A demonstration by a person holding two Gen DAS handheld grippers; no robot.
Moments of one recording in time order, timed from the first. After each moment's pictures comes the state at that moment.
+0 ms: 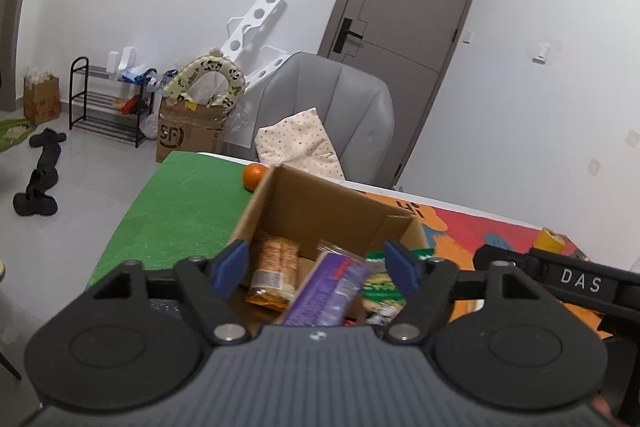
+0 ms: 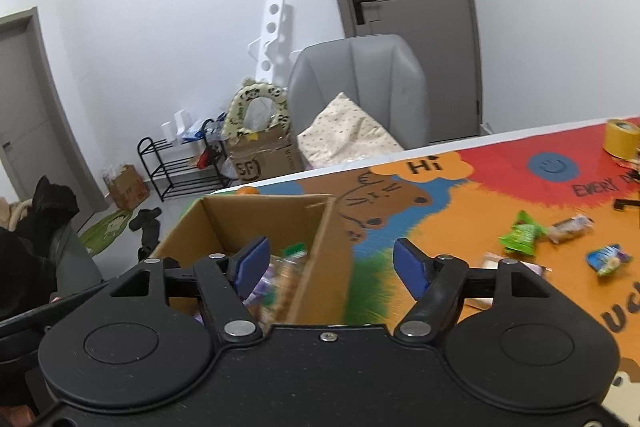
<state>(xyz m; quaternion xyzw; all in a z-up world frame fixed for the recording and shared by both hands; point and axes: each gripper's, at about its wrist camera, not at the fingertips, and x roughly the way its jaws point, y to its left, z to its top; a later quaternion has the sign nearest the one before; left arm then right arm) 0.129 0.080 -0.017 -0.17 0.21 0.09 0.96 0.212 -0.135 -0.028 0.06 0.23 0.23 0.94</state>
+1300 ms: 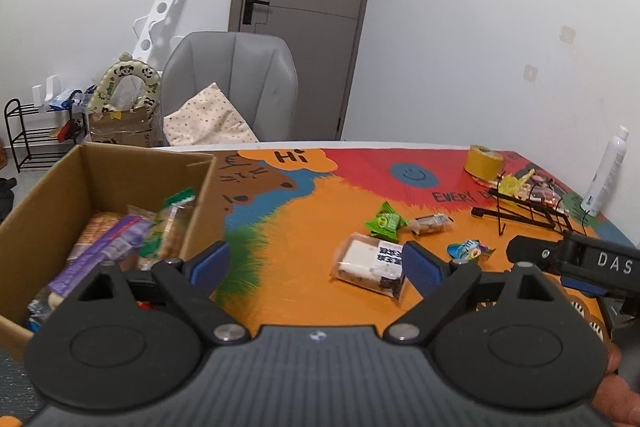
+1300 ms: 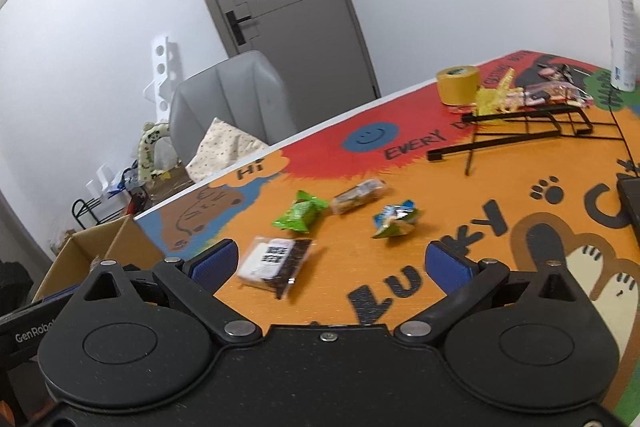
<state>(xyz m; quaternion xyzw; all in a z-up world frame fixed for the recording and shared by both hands) 0.178 -0.082 -0.030 -0.07 0.26 0.01 0.96 0.225 -0.319 -0.072 0.16 0.25 0.11 0.95</state>
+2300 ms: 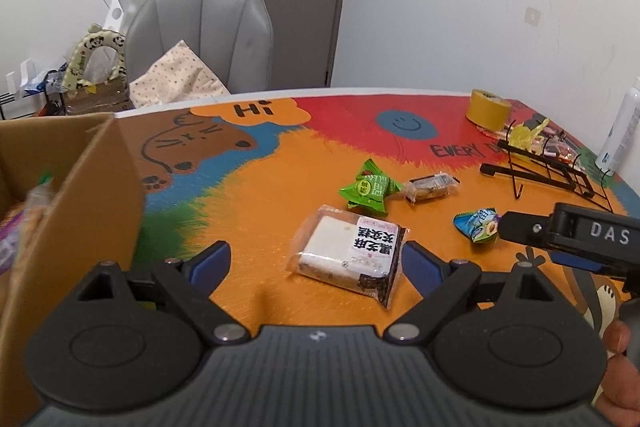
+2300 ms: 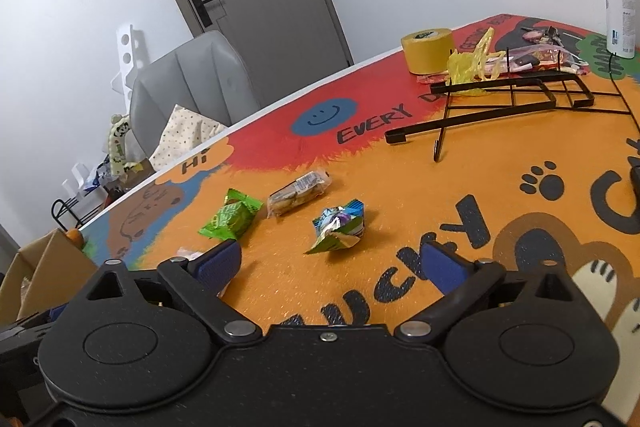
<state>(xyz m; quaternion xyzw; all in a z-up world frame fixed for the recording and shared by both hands) 0.256 -0.114 -0.077 -0.05 0.33 -0.01 0.94 0.295 -0.342 -0.108 0.17 0.30 0.10 0.93</state>
